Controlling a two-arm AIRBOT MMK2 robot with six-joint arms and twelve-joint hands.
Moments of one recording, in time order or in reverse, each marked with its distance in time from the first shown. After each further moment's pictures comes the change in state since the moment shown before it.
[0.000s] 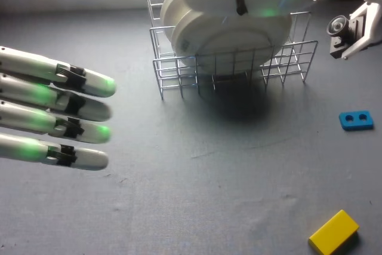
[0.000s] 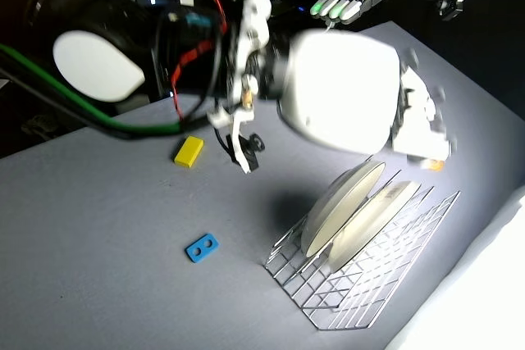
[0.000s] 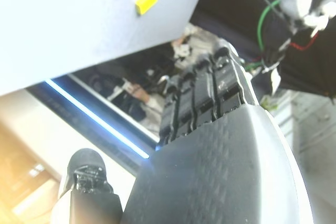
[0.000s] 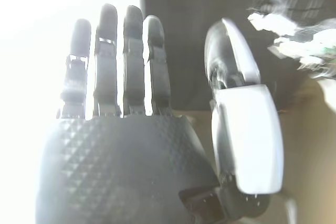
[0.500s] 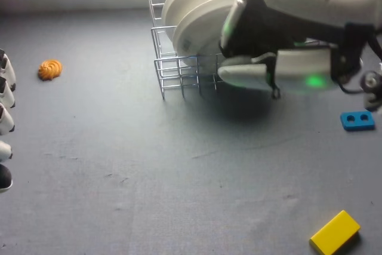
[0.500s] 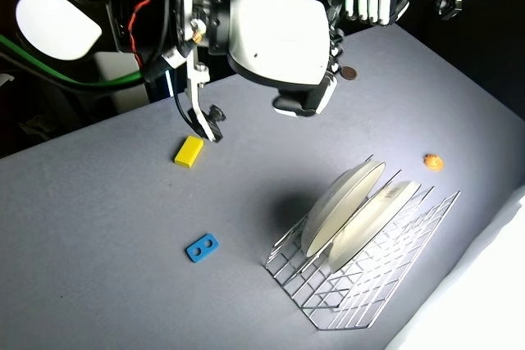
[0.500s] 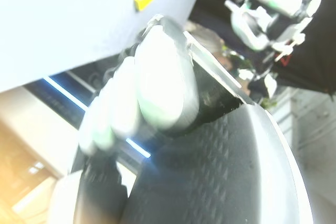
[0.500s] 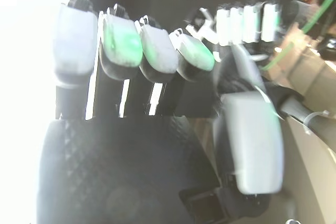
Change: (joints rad) left arm -0.001 0.000 0.003 0.011 -0.015 -0.003; right arm -0.073 0.133 -0.190 -0.129 0.050 -0.053
